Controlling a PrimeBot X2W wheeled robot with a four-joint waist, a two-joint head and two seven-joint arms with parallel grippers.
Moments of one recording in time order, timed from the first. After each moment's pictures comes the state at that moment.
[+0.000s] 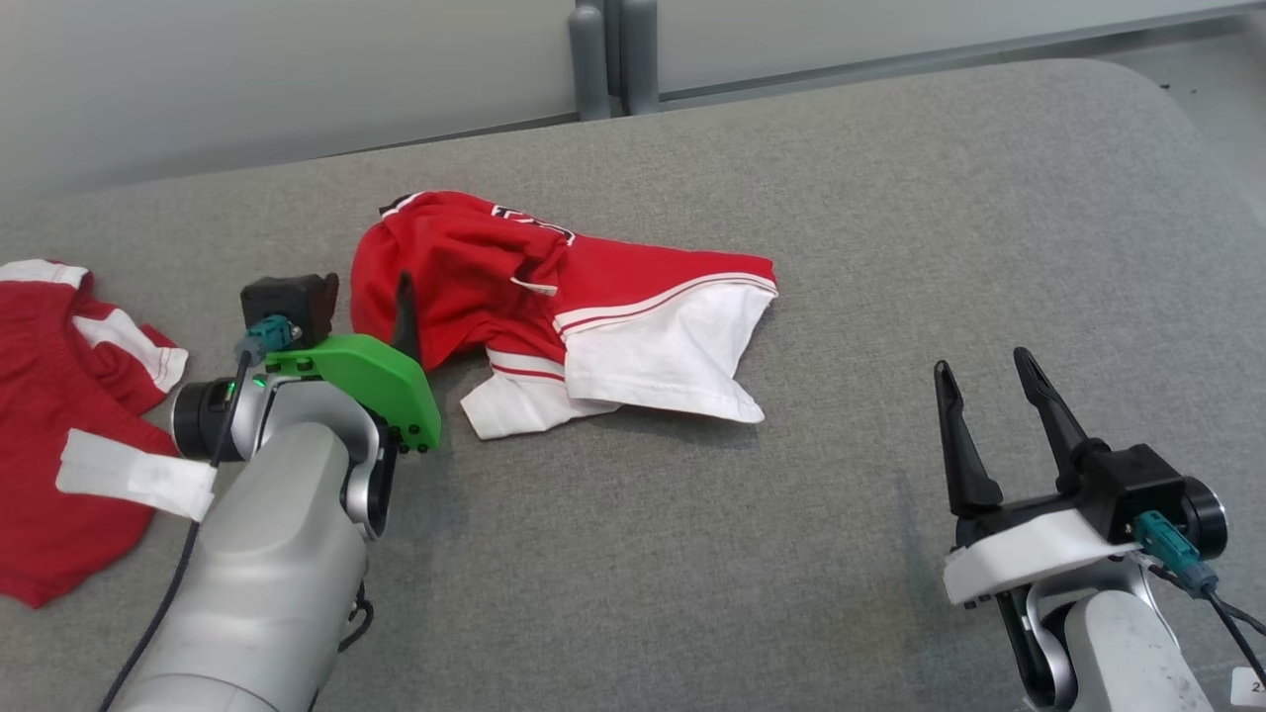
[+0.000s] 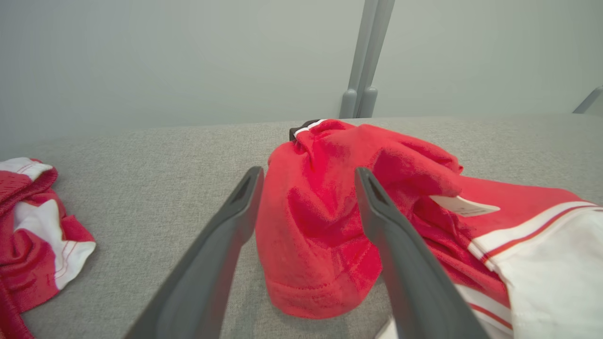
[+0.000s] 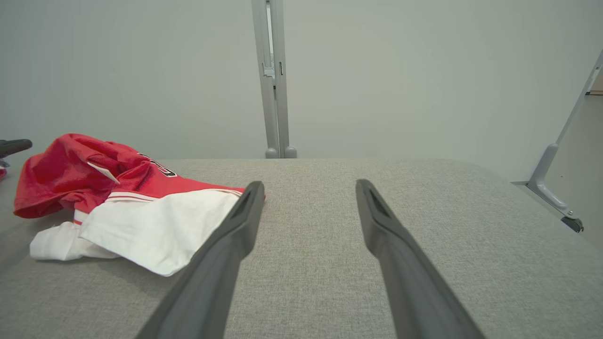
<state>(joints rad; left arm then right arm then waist) -0.81 0.14 -0.56 1.07 -0.66 0.05 -0.25 -0.14 -0.05 0.02 0.15 0.06 0.13 -0.26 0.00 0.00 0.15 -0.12</state>
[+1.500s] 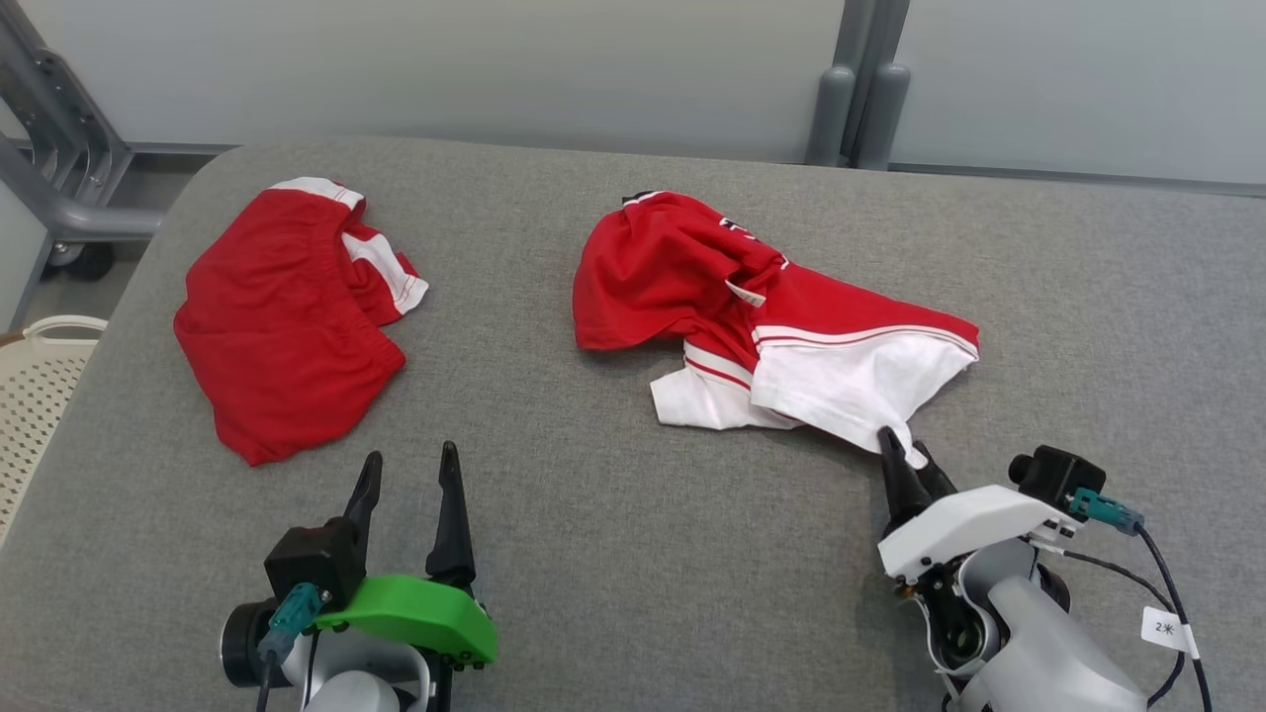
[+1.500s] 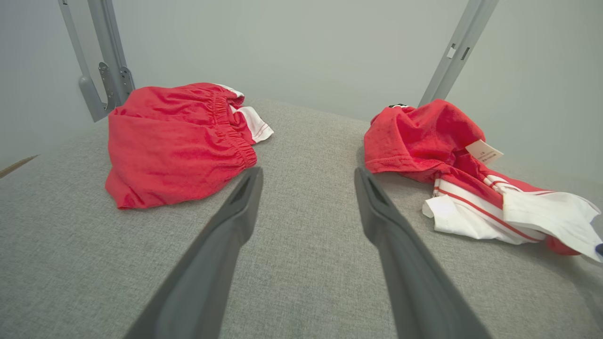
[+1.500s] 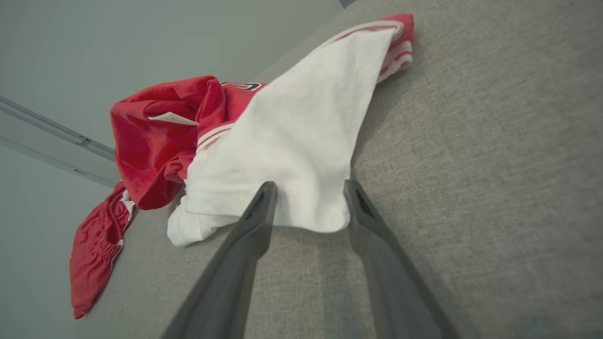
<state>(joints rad) -0.14 0.16 -0.41 0.26 -0.53 0.21 -0.25 -0.41 -0.05 0.24 0.83 0.86 0.13 -0.26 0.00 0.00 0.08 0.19</state>
